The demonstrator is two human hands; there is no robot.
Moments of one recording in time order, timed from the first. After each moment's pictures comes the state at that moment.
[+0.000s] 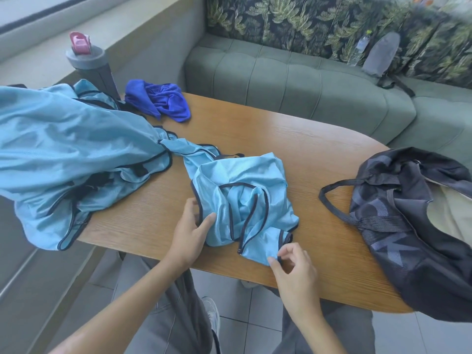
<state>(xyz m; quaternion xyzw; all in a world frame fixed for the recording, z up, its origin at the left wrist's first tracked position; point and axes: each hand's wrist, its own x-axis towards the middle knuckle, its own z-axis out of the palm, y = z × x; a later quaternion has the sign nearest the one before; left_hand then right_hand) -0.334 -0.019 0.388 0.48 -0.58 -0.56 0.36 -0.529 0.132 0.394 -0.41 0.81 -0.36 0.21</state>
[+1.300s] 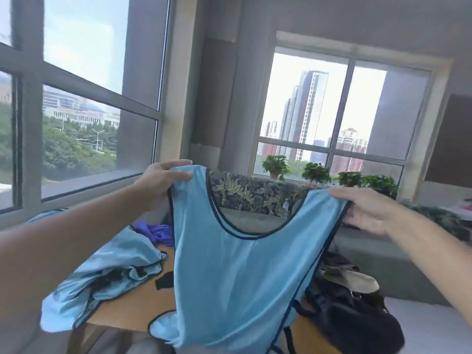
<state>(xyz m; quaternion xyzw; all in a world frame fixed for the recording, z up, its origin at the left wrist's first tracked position) -0.234 0.046 0.736 0.24 -0.60 -0.57 0.51 -0.597 0.268 0.771 -0.40 0.62 -0.61 0.30</state>
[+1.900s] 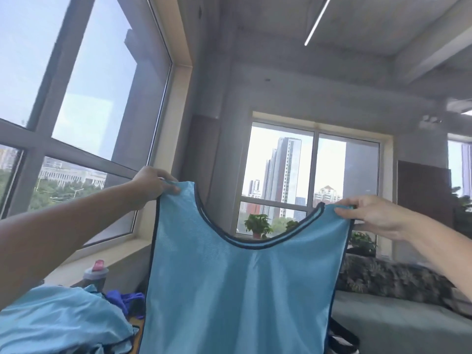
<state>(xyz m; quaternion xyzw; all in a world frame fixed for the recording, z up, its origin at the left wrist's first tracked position) -0.204 0.087 0.869 0.31 -0.71 -0.32 0.55 -0.612 0.378 0.895 -0.54 0.67 -0.50 0.11</state>
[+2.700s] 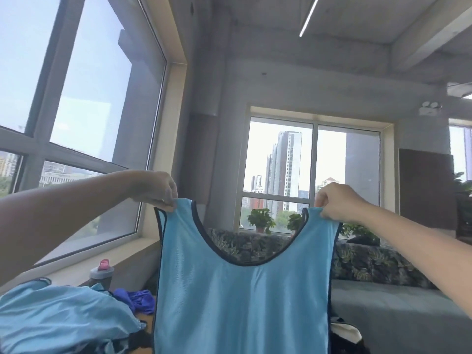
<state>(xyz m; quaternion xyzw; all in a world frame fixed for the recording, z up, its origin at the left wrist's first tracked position) -0.211 0.108 0.891 0.43 -0.85 -0.18 0.25 -0.566 0.345 0.886 -0.51 0.79 -0.24 -0.22</state>
